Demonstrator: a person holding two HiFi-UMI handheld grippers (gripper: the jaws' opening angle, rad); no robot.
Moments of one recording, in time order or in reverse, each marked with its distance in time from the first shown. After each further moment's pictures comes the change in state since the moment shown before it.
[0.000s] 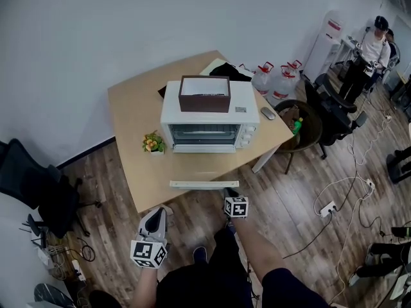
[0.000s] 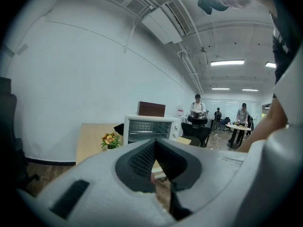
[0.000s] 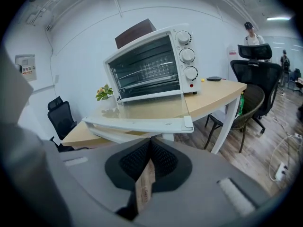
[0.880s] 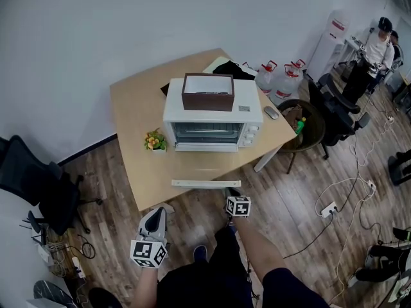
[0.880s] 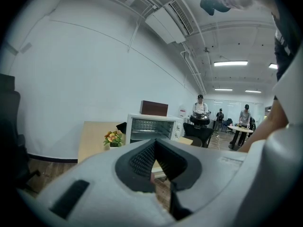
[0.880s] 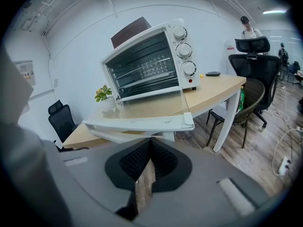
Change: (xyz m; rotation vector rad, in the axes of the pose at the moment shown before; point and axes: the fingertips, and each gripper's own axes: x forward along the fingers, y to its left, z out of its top) left arm -0.001 0.006 -0.005 -0.020 0.007 0.020; right arm 0.007 -0.003 -0.007 0.034 0.016 0.013
